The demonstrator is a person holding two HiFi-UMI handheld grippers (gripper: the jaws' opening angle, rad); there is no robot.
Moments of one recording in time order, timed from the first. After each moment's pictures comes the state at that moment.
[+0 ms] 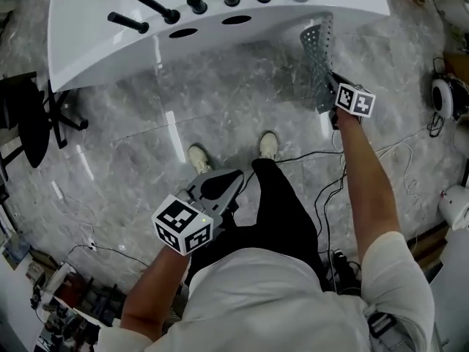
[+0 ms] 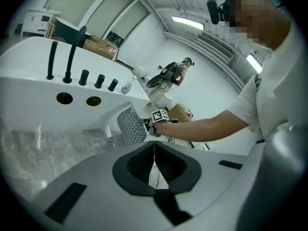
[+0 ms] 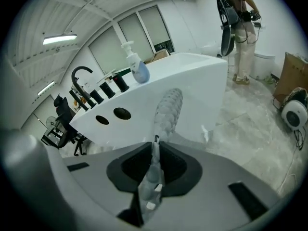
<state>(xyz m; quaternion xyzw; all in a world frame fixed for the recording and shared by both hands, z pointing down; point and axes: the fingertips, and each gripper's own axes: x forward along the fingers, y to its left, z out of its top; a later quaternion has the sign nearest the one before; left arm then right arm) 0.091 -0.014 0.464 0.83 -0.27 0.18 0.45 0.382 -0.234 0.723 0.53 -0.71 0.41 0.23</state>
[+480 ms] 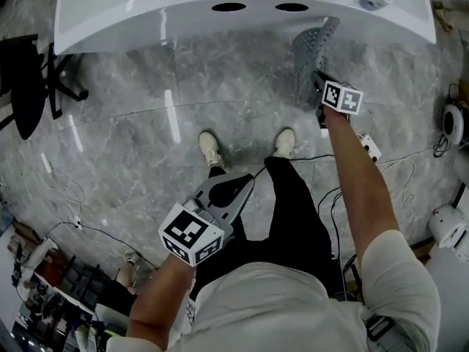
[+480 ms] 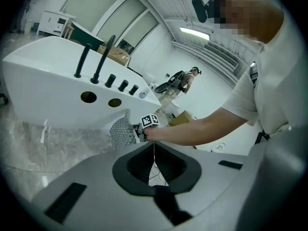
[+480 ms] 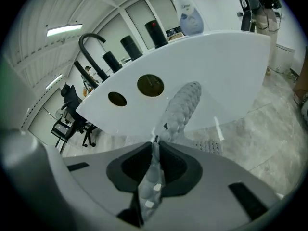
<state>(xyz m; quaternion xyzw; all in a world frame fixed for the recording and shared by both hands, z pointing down) -0.006 -0.003 0.501 0.82 -0.32 0.14 0.45 0.187 -0.233 0.806 0.46 -0.73 0.44 0.27</state>
